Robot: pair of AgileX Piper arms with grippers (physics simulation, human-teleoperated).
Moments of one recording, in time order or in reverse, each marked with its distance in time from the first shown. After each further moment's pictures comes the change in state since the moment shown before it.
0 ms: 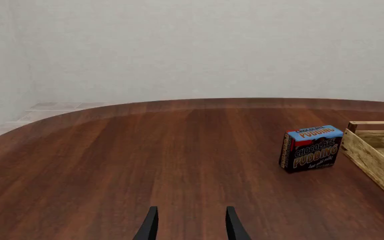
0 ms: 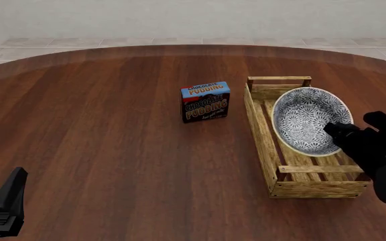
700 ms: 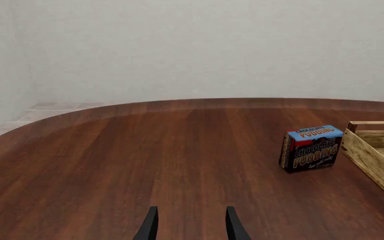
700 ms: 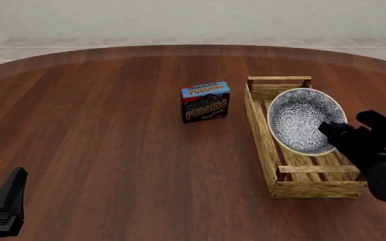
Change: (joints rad) left arm 0.000 0.000 0.000 0.000 0.000; right arm 0.020 0.047 -0.024 -0.014 -0.006
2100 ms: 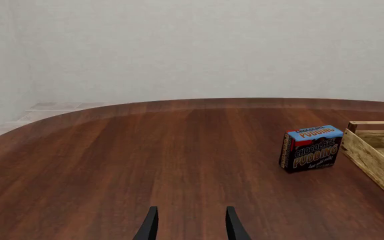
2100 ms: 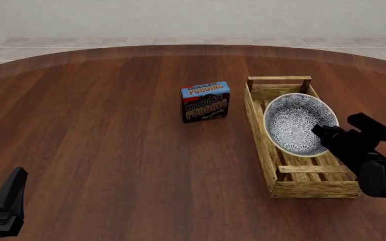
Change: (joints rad) left arm 0.000 0.000 0.000 0.000 0.000; right arm 0.010 0.112 -0.038 -0.027 0.032
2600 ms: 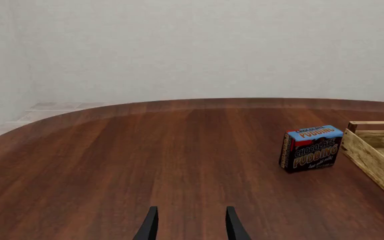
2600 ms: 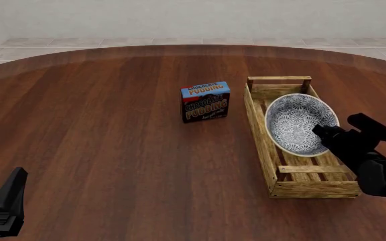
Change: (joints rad) left arm 0.000 0.000 0.000 0.000 0.000; right arm -0.014 0.032 -0.014 -0.020 -0.009
